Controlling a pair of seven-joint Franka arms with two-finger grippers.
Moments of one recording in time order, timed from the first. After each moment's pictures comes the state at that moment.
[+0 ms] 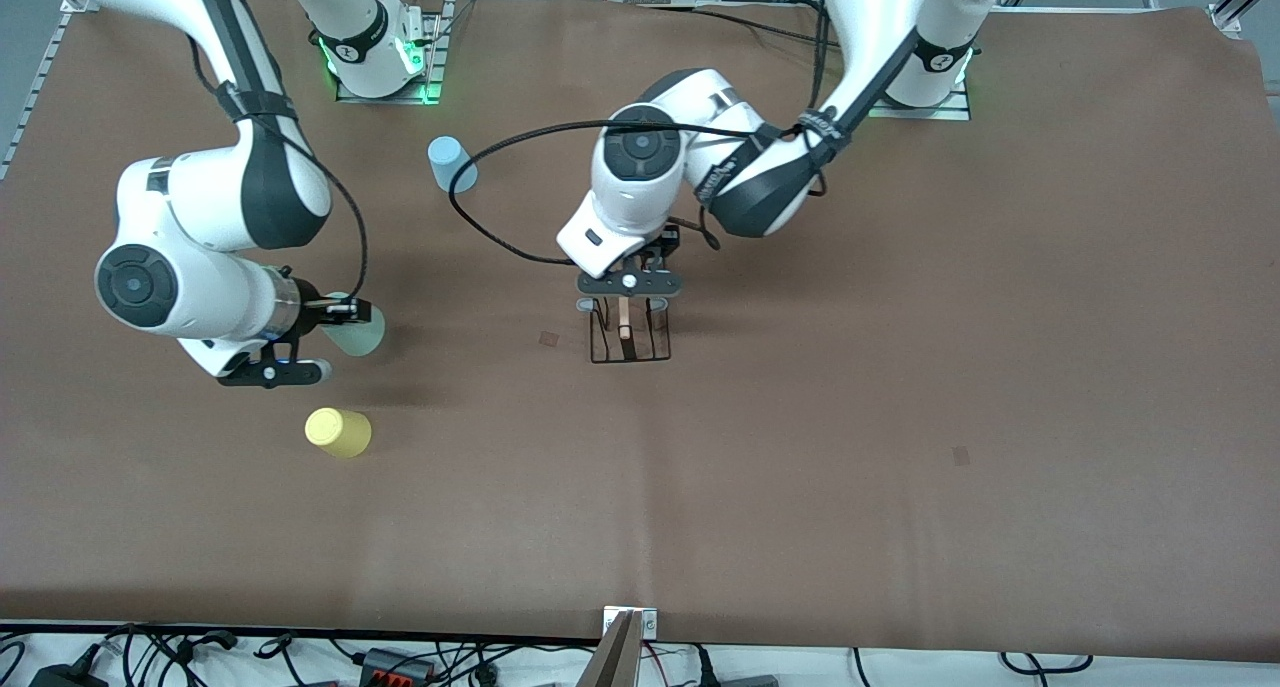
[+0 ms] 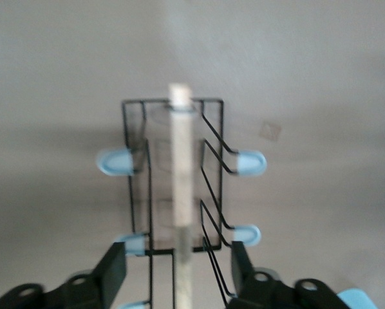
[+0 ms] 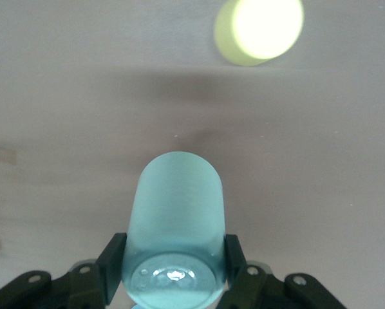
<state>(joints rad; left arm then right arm) -0.50 0.68 -0.36 -1.24 0.04 1.89 -0.88 0.22 0.39 -0.02 -1.67 0.05 1.81 0.12</state>
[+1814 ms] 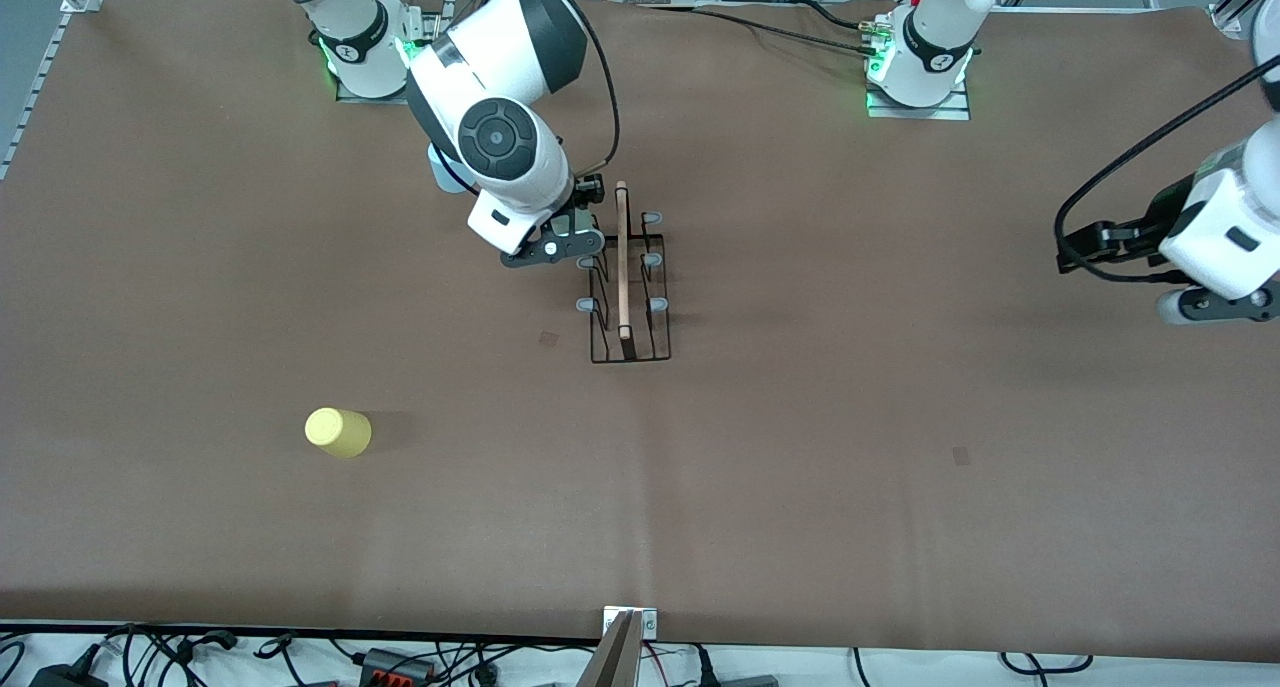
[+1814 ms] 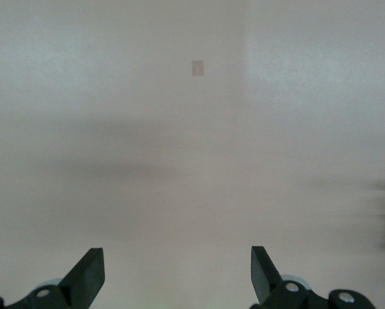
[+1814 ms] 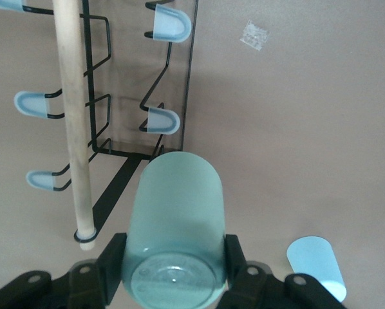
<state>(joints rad) -0.02 0.21 -0.04 -1.41 0.04 1.48 -0.14 0.69 0.38 -0.01 -1.64 0.21 1.76 0.43</state>
